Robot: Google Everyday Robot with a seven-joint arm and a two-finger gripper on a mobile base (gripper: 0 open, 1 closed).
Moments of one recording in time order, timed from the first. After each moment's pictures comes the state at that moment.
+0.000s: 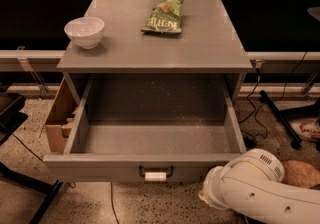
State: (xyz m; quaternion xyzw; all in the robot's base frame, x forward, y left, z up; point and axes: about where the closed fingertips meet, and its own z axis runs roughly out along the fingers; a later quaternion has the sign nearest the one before) arm 0.388 -0.140 0.572 -0.56 0.81 -0.02 0.17
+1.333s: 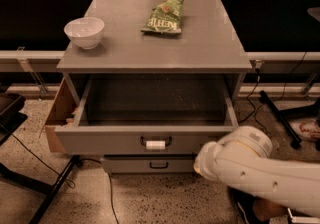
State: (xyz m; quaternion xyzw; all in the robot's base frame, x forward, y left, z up) arm 0.462 -0.134 0.594 -0.59 0.78 -0.07 0.22
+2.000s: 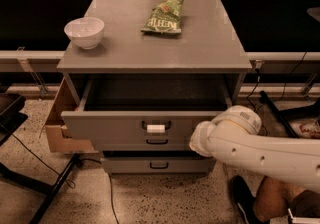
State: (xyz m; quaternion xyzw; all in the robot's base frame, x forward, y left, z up) arm 0.532 -0.125 0.614 -0.62 0.74 -0.11 0.25
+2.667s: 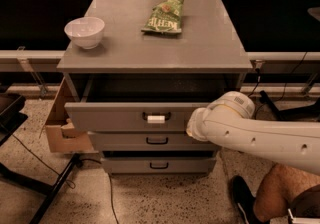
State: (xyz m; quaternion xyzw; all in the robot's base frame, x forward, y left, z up) arm 0.580 -0.116 0.629 -0.64 0.71 -0.13 0.27
